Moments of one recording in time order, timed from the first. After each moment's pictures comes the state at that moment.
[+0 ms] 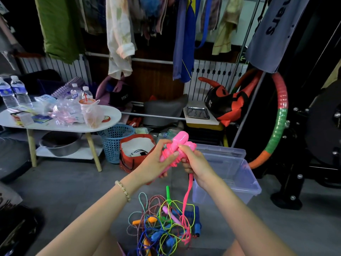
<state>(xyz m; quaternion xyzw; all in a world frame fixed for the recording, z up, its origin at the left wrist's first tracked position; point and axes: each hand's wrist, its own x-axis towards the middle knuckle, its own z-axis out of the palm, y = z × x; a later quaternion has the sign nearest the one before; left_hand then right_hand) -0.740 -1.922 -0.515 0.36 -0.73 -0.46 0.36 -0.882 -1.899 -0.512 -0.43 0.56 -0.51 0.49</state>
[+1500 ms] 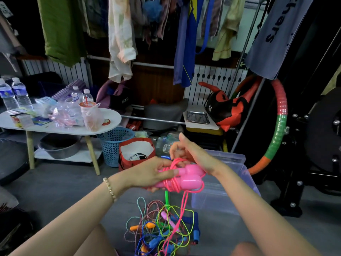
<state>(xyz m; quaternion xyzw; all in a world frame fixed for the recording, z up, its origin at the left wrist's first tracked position) -0.713 -1.924 -0.496 0.24 -0.81 -0.50 0.18 -0.897 -1.910 -0.468 -0.67 0.43 -0.33 0.51</state>
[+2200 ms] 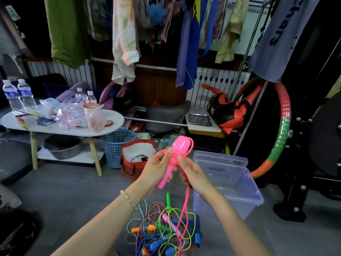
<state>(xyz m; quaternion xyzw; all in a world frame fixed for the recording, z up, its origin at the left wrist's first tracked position) -0.747 -1.932 -0.526 0.36 -0.58 -0.59 0.44 -0.878 -1.889 -0.517 -0.58 0.50 -0.47 0.44</state>
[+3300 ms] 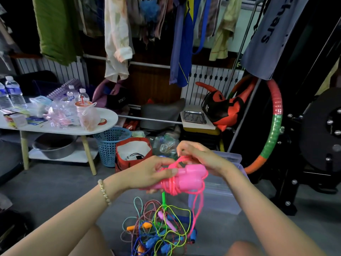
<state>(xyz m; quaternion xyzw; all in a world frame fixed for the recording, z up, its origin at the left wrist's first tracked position) -0.717 -1.917 -0.494 0.20 -0.81 -0.52 0.20 -0.920 -1.906 -0.473 -0.67 0.42 -0.36 0.50</state>
